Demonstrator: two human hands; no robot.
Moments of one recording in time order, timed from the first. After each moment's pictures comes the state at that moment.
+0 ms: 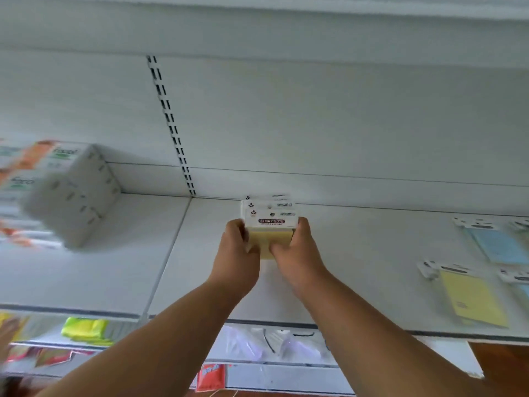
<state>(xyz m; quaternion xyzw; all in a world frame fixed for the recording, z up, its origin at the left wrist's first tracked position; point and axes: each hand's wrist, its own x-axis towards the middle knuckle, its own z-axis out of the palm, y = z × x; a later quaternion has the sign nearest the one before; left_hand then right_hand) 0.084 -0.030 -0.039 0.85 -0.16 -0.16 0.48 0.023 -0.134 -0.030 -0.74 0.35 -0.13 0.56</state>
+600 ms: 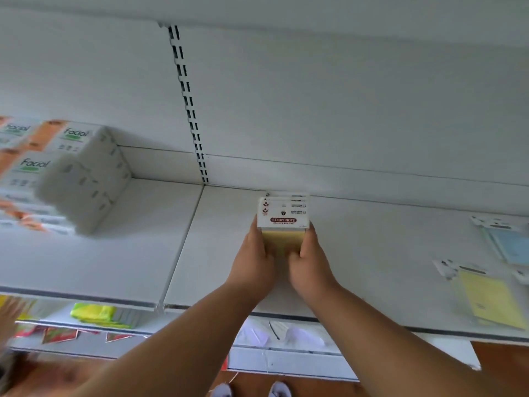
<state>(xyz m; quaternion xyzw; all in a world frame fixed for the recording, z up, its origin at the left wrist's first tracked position) 0.082 -0.015 -0.046 0.82 -0.24 -0.17 0.50 0.023 -0.111 -0.052 -0.79 0.31 -0.14 0.50</state>
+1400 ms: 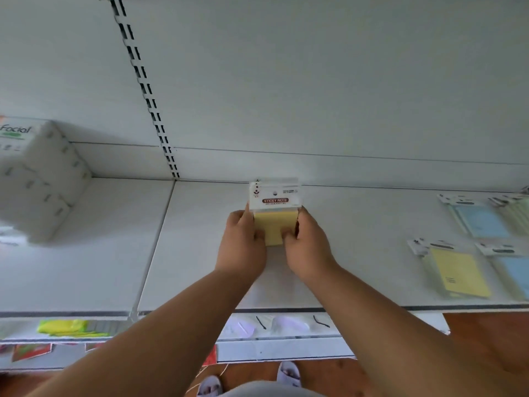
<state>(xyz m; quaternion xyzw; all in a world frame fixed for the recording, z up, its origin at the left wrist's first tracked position) 0.092 -0.041 -0.056 0.87 -0.26 -0.12 0.41 0.014 -0.141 -0.046 -0.83 0.36 -0.14 0.40</state>
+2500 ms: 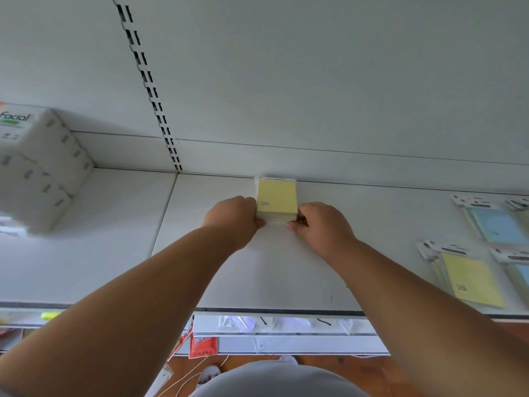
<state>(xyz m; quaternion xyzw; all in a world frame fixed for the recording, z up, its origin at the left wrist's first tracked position) 0.156 -0.057 -0.061 0.91 -0.38 -0.11 0.09 0.029 -0.209 -0.062 -0.96 0.22 -0.03 0.17</state>
